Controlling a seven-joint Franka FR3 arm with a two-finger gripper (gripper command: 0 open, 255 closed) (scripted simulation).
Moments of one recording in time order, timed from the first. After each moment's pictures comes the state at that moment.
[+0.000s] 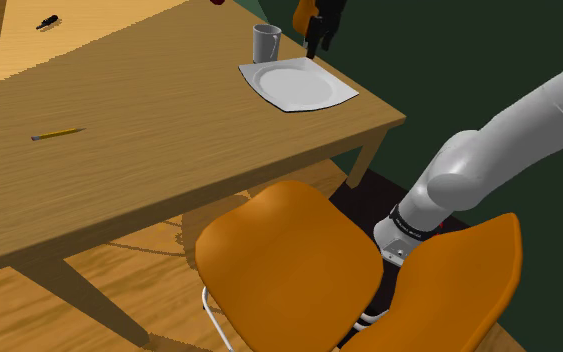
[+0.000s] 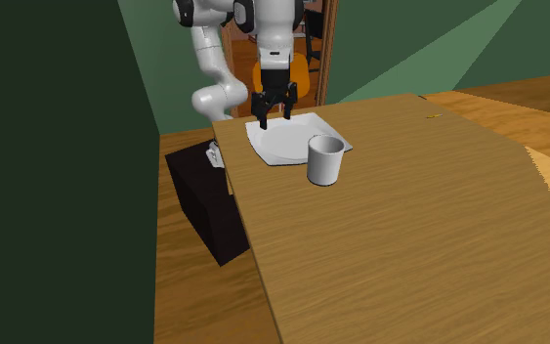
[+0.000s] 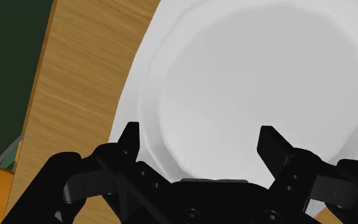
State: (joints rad) arm 0.00 -0.30 -0.12 -2.03 -0.04 1.76 -0.20
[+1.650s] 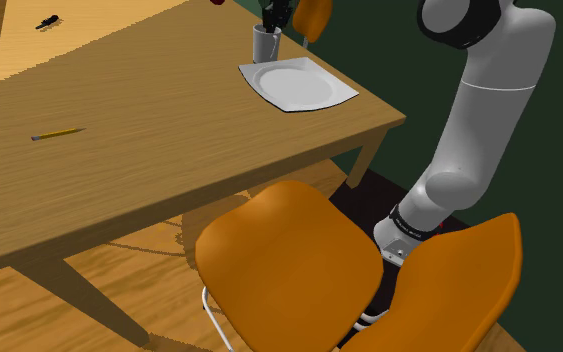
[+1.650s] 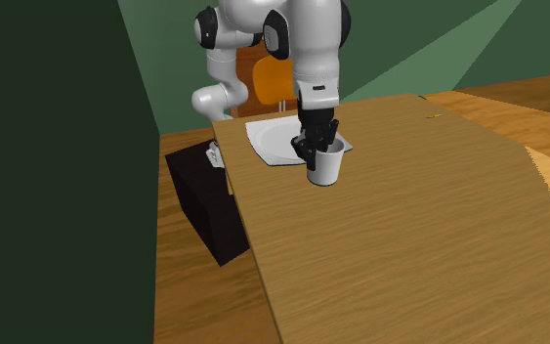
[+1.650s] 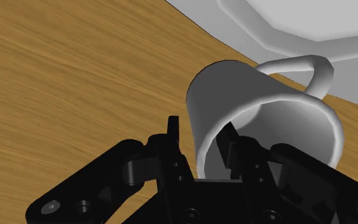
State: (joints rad) arm -0.04 0.29 -0.16 -1.38 0.14 1.72 -0.30
